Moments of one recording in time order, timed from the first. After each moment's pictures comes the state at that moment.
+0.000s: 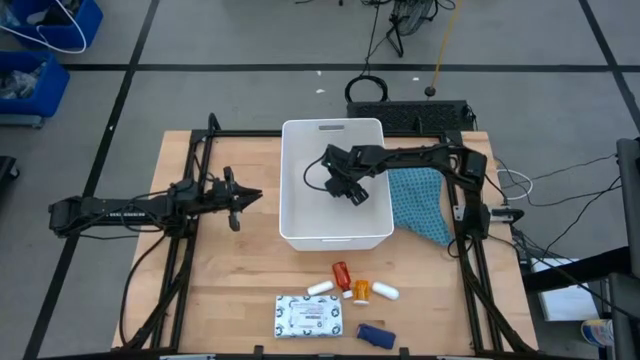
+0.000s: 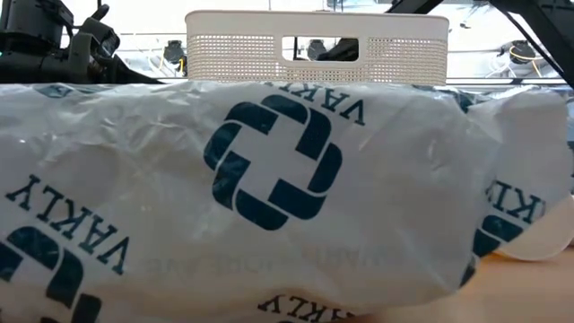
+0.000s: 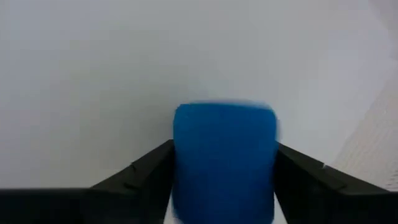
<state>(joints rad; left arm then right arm) 0.19 0.48 0.04 0.44 0.00 0.02 -0.33 1.98 1.39 -0.60 0.03 -0.99</state>
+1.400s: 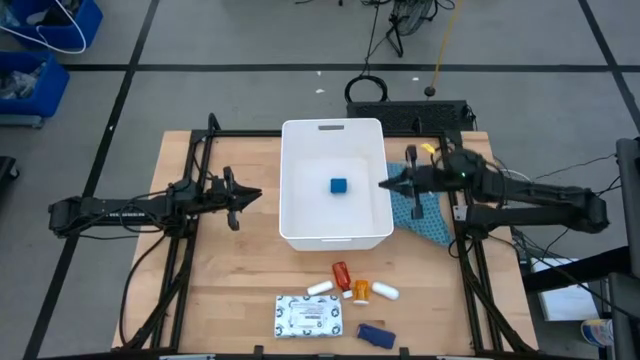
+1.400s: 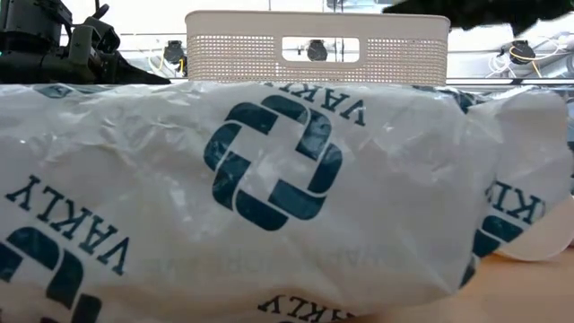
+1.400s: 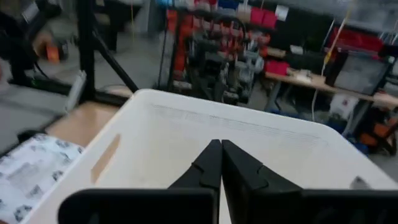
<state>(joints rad) 0.19 0.48 0.04 0.47 0.00 -0.05 -0.26 0.75 0.55 0.16 -0.32 -0.20</state>
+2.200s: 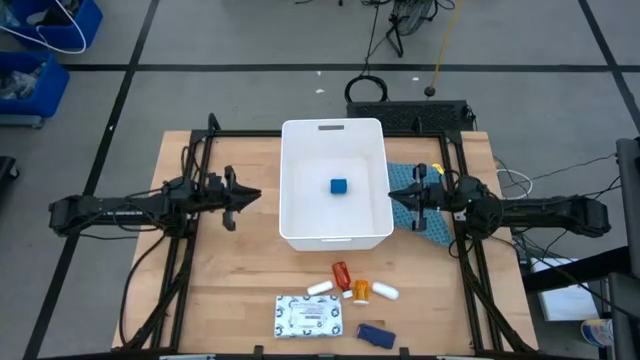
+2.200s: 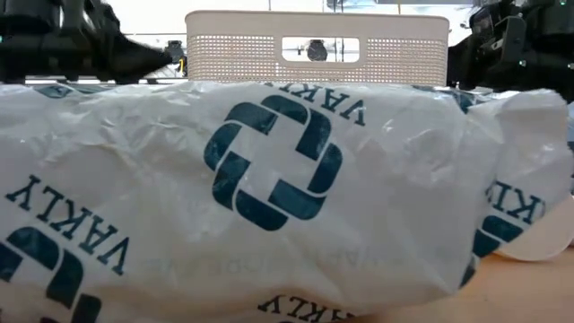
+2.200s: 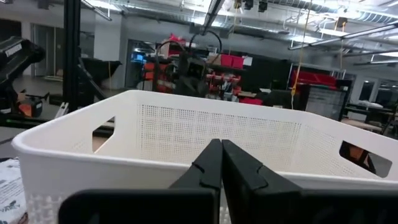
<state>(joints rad) 0.16 0.49 0.12 0.46 0.06 -0.14 -0.25 0.67 0.03 0.77 -0.21 -0.11</state>
